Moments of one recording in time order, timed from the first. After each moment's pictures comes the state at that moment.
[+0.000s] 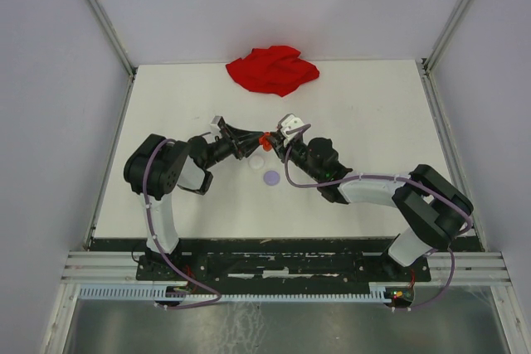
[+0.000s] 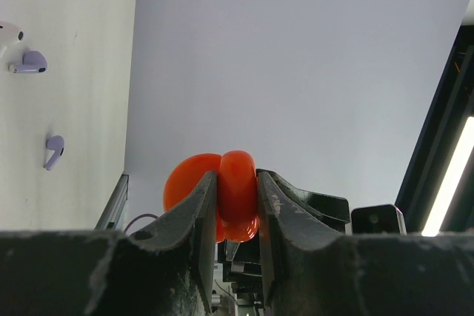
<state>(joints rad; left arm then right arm) -0.30 1.99 0.57 1.53 0.68 -1.86 0.81 1.59 0.70 0.87 0.03 -0.12</state>
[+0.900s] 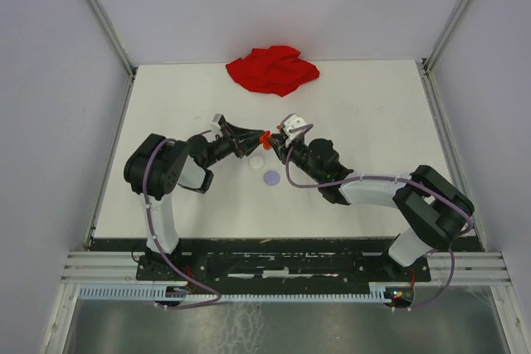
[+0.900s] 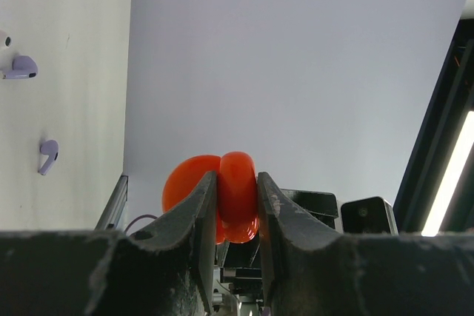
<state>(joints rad) -0.31 1.99 0.59 1.53 0.68 -1.86 0.81 1.58 0.68 0.87 0.04 -0.06</state>
